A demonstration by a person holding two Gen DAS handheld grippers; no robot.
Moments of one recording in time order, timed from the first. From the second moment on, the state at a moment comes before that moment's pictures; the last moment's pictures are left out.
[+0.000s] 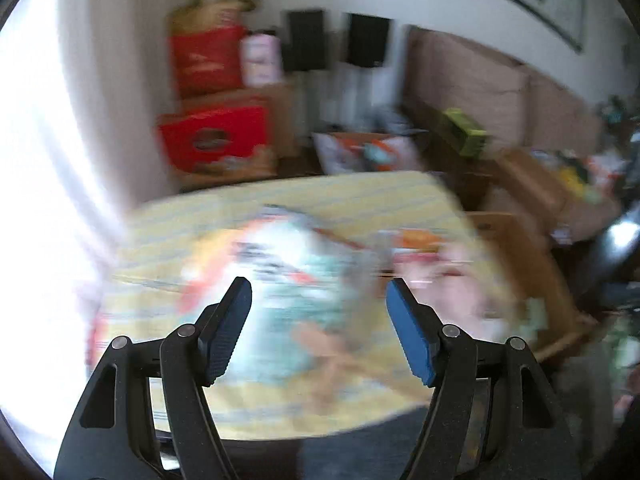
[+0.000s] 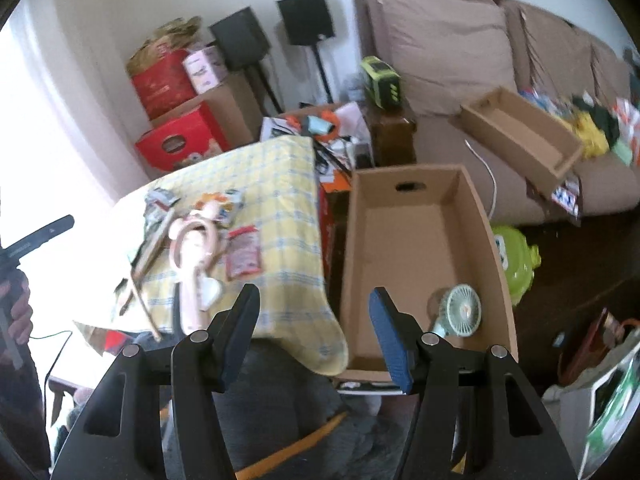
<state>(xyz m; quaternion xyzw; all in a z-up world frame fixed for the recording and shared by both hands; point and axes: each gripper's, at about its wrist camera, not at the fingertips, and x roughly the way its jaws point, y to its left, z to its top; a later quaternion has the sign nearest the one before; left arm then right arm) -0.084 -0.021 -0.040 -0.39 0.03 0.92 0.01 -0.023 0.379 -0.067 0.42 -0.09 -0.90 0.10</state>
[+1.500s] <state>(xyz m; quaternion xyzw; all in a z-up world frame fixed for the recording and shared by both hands) -0.249 -0.175 -0.188 -0.53 -0.19 0.81 0.19 -0.038 0.110 -0.181 0.48 0.19 -0.81 0.28</state>
